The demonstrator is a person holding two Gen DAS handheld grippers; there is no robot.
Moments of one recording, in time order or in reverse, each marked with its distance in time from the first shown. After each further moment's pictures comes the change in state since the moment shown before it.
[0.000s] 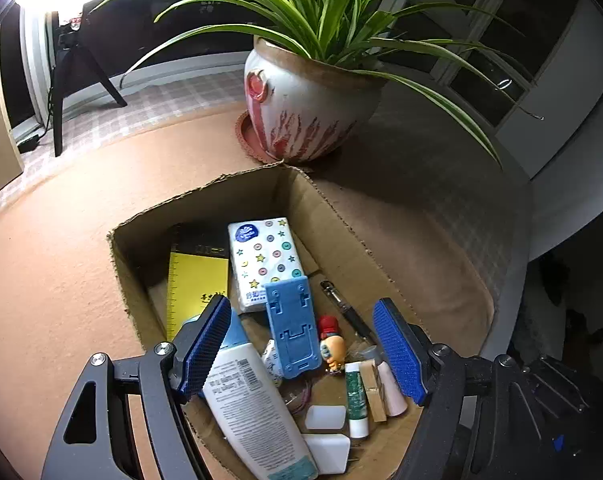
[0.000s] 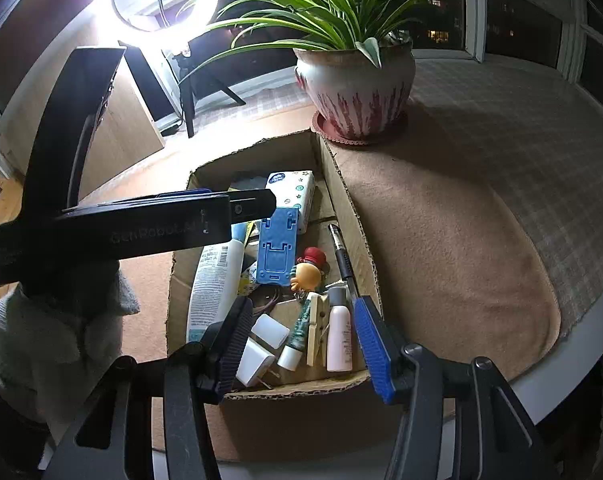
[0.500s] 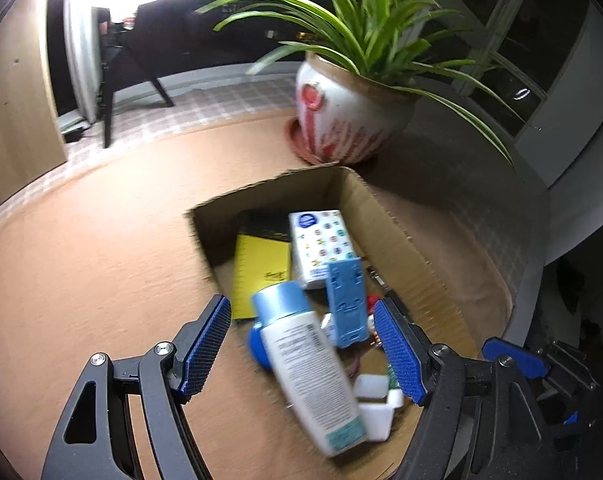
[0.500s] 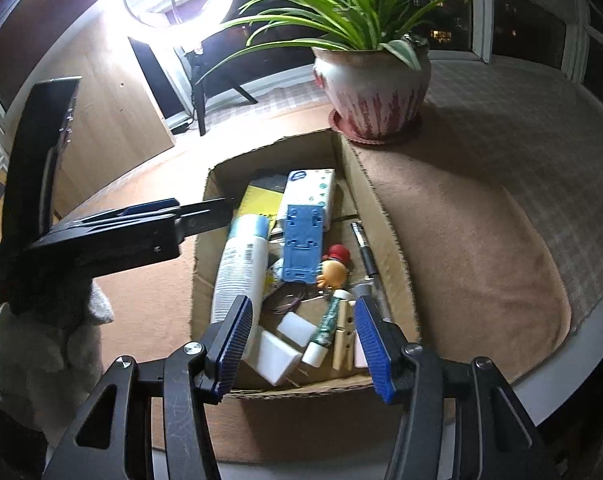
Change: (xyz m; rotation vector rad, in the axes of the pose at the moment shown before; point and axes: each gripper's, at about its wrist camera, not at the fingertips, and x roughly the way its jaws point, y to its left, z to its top) left arm -0.041 0.036 -0.021 -0.030 -0.038 0.081; right arm 0.001 0.024 -0.001 -0.005 0.002 0.016
